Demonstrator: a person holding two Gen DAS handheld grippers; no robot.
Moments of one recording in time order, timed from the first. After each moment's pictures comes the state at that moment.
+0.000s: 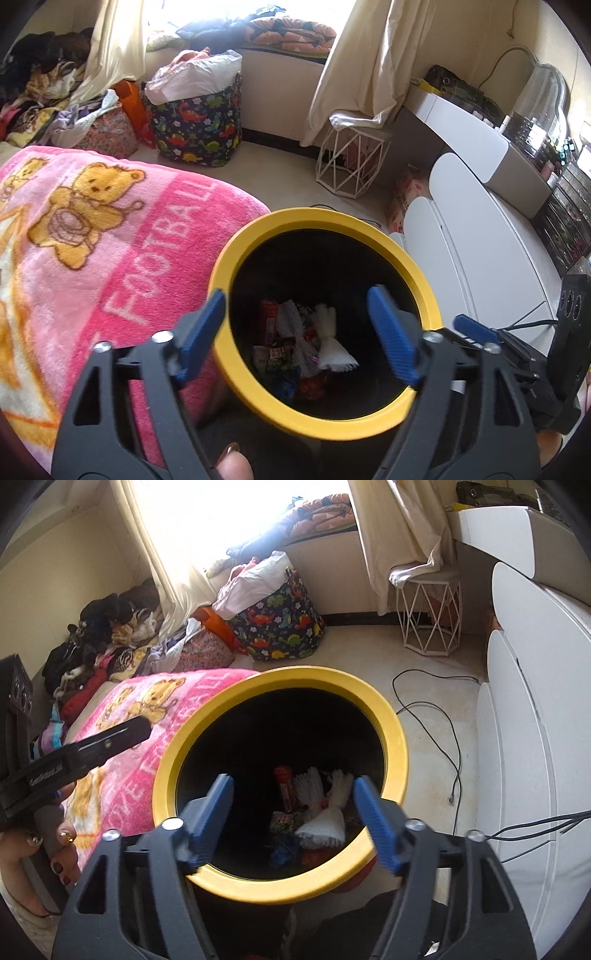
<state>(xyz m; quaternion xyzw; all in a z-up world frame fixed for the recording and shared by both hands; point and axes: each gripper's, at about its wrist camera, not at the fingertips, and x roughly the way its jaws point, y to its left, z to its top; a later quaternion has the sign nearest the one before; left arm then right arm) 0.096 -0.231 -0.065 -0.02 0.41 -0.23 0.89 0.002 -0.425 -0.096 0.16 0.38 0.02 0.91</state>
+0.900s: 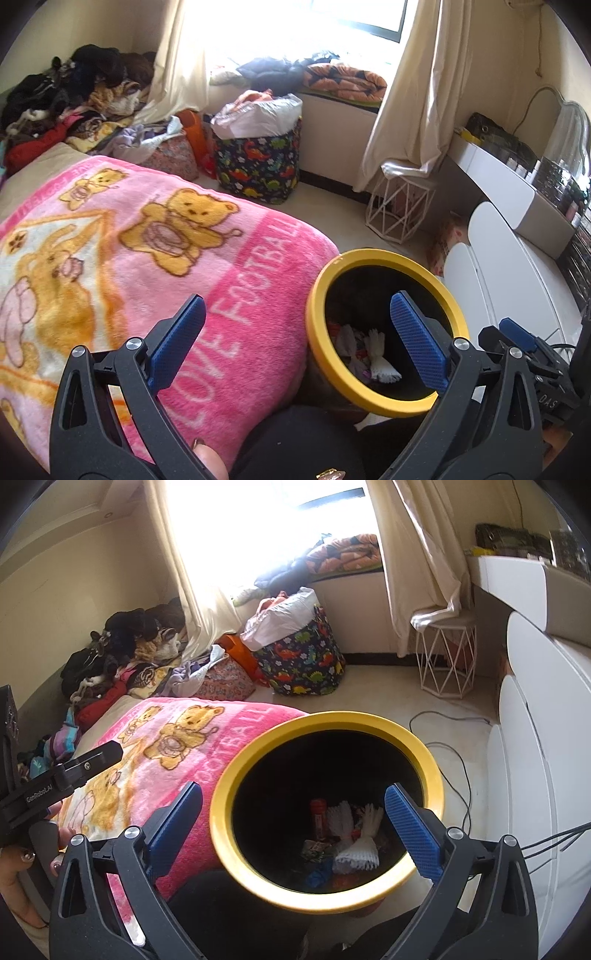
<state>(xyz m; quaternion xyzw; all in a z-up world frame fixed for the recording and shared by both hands) 0.051 -0.147 -0.019 -0.04 0.34 -0.12 0.93 -0.016 -0.376 -0.053 0.13 0.30 0.05 0.94</state>
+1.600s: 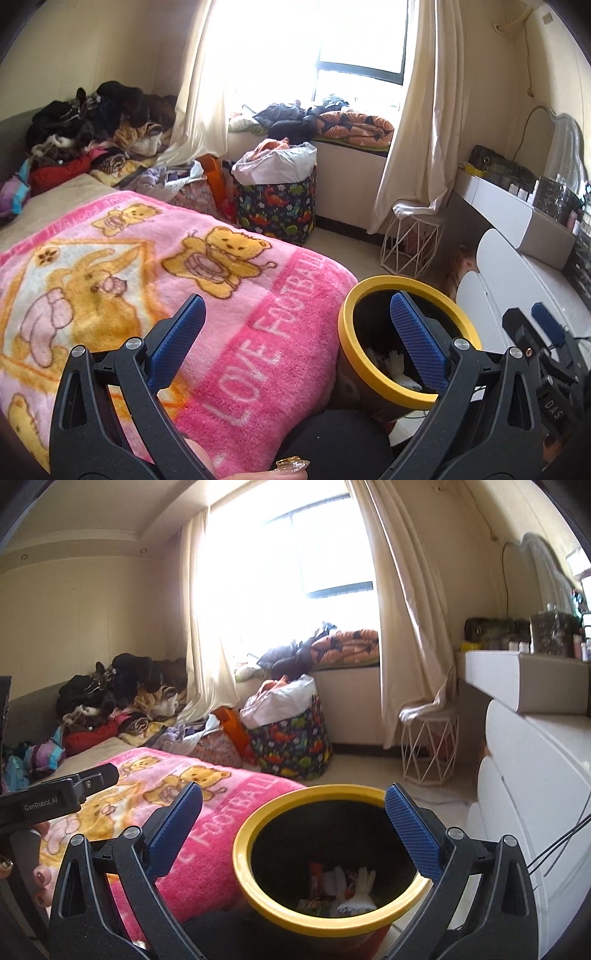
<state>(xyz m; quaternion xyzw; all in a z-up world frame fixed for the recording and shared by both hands) -0.002 -0.109 -0.010 -0.04 0.24 -0.10 0.96 -0.077 -0.324 -0.046 0.06 0.12 -0.01 0.99</state>
